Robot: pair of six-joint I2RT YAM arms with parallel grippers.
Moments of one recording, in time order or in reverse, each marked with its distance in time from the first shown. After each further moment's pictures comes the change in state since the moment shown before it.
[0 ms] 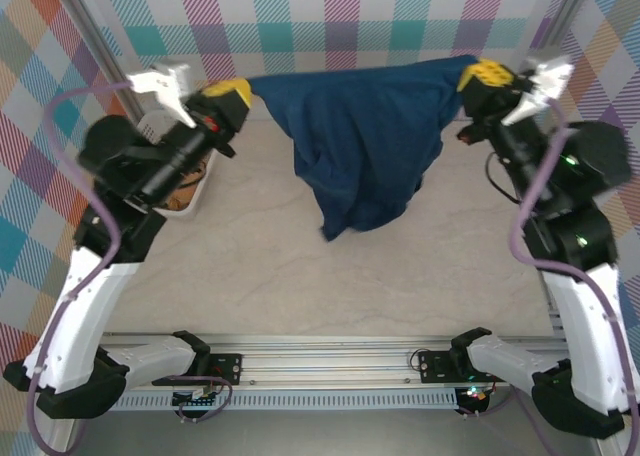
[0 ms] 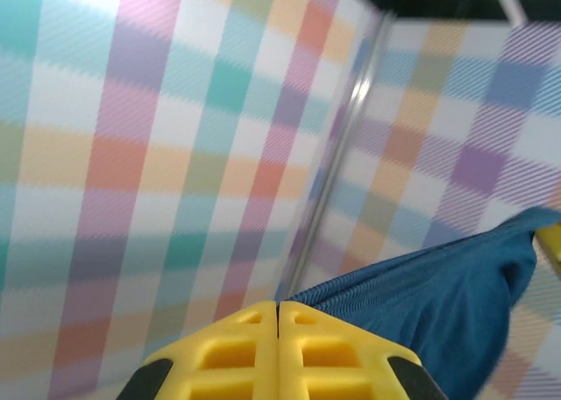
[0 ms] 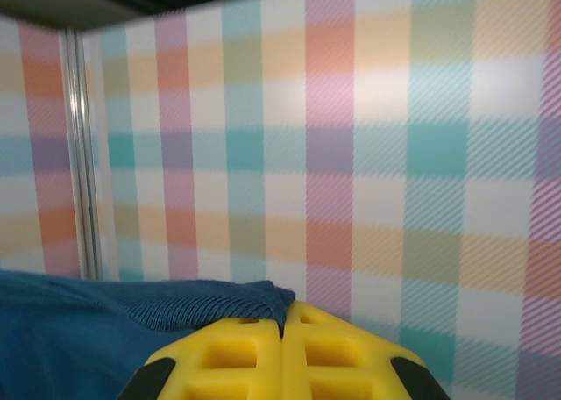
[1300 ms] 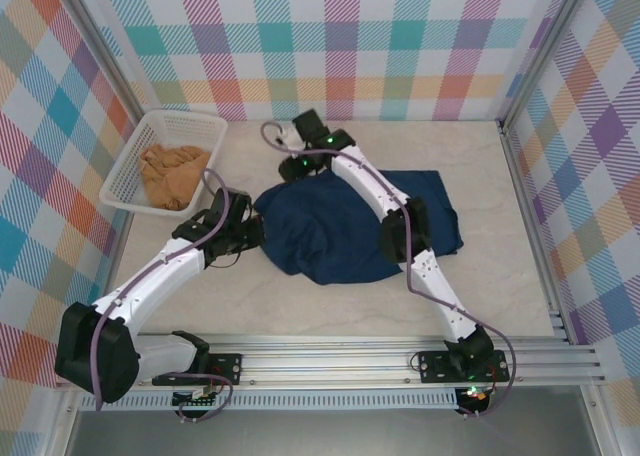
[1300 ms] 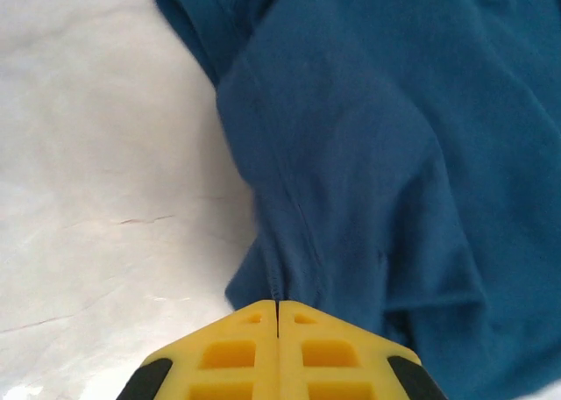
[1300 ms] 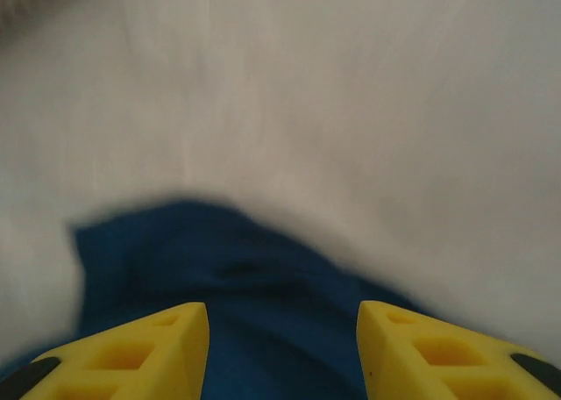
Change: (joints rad) left arm 0.134 0.081 -0.892 -0.245 -0.134 -0.291; right arm 0.248 1.597 0.922 -0.635 -0.186 -0.091
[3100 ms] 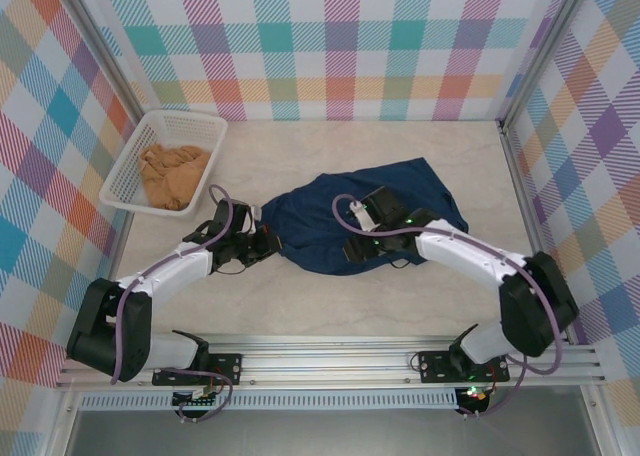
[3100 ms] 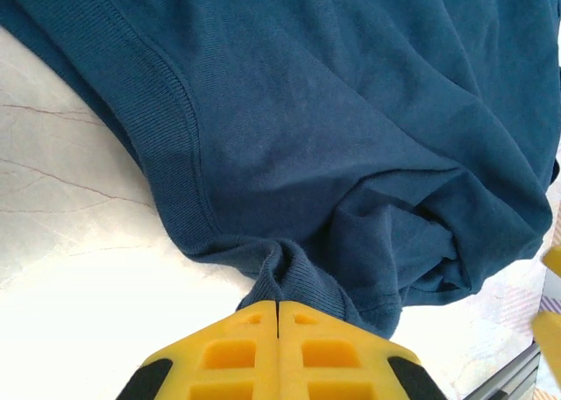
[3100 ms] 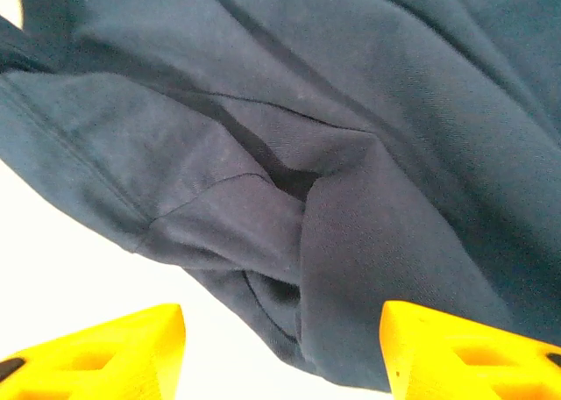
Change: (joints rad) left arm 0.040 0.112 -0.162 0.295 0.395 -0.129; right arm 0.033 -1.139 -1.652 0.383 0.124 0.230
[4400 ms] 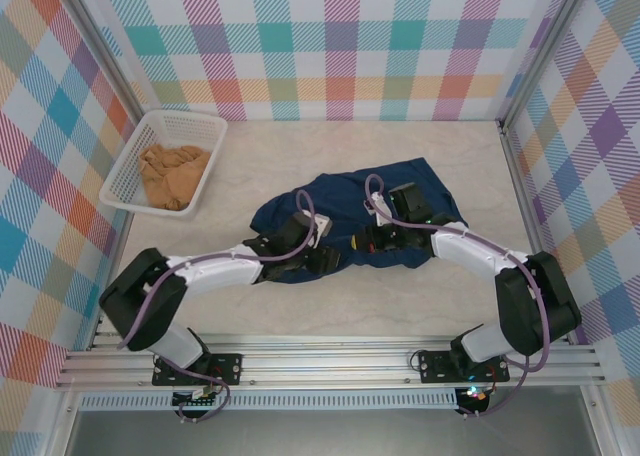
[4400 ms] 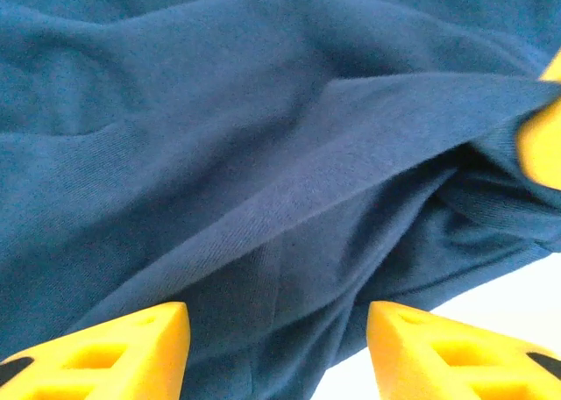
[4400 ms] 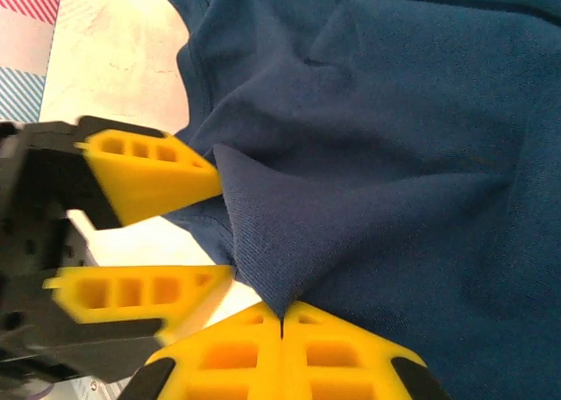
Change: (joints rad) left arm -0.449 0.239 0.138 0.194 -0.349 0.375; right arm -0.204 -0.053 -0.160 0.272 -0.515 0.225
